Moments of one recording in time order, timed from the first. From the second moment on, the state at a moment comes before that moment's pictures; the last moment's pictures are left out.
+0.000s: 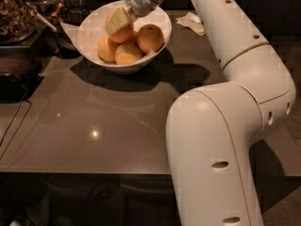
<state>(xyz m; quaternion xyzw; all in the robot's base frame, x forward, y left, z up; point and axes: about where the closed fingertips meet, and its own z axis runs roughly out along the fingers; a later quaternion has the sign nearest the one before) 0.744 0.078 0.953 -0.47 0.79 0.27 0.29</state>
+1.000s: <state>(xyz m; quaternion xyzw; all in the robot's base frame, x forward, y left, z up) 0.720 0.075 0.990 -0.49 0.74 0.32 0.32</state>
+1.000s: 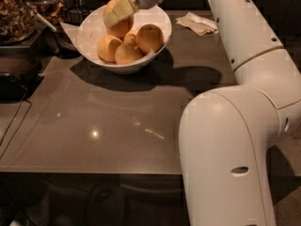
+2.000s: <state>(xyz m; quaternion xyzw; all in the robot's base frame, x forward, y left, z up) 0.672 0.076 1.007 -0.51 0.71 0.36 0.32</state>
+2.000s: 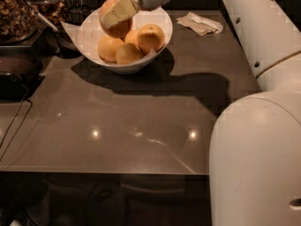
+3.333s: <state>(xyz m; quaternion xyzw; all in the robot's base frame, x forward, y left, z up) 0.579 0.062 1.024 -0.43 0.74 0.37 0.36</state>
